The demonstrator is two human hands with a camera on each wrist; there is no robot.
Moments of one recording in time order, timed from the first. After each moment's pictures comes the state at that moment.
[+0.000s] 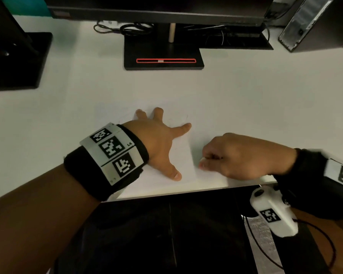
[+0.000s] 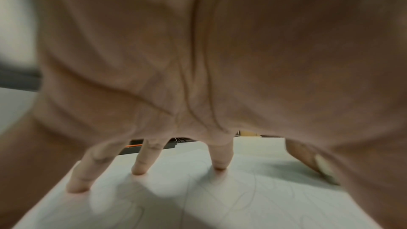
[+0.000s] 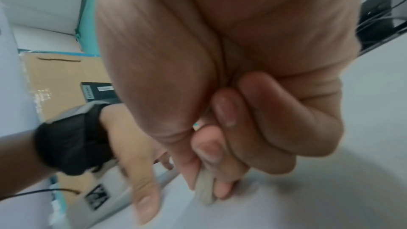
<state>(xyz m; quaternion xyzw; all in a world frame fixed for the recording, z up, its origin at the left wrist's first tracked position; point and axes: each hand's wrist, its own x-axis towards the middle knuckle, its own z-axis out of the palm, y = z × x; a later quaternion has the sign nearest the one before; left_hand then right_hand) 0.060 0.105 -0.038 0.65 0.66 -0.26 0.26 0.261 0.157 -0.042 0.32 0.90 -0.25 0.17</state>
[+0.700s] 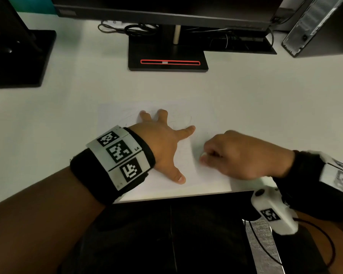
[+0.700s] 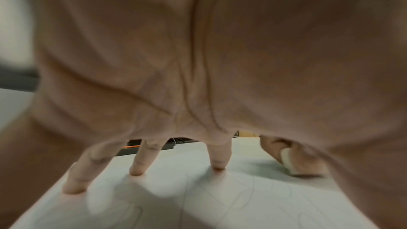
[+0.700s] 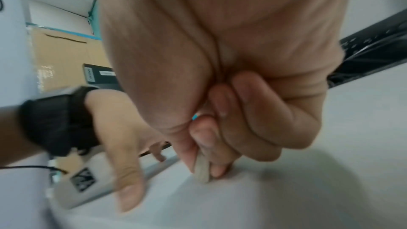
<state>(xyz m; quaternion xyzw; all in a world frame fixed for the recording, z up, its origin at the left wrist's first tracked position) 0.060 0.106 -0.039 0.66 0.66 -0.26 0.26 0.253 0.162 -0.046 0.30 0.91 -0.23 0.16</state>
